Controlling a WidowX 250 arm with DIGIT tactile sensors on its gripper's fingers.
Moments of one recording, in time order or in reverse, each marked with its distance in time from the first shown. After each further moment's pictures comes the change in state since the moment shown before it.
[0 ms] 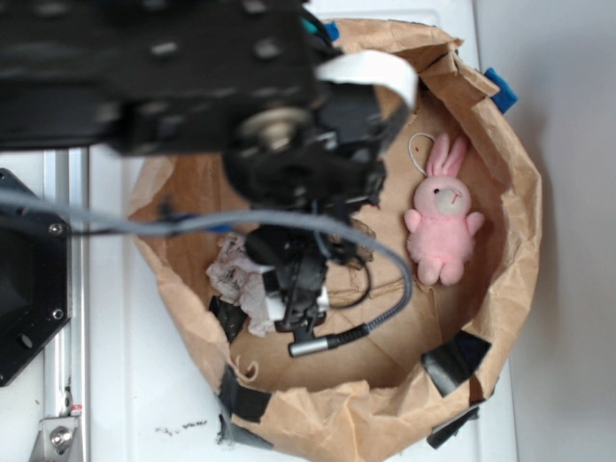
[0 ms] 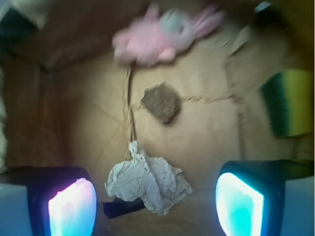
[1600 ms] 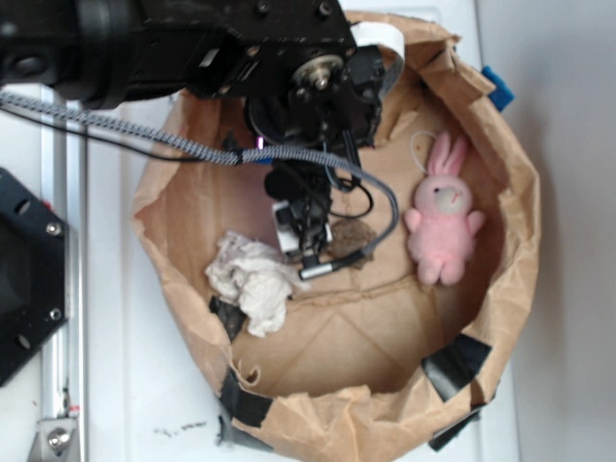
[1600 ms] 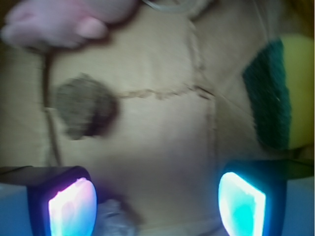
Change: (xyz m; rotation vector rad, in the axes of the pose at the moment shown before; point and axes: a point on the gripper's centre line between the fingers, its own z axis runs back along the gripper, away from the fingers) arm 0.005 0.052 -0.043 0.070 0.045 0.102
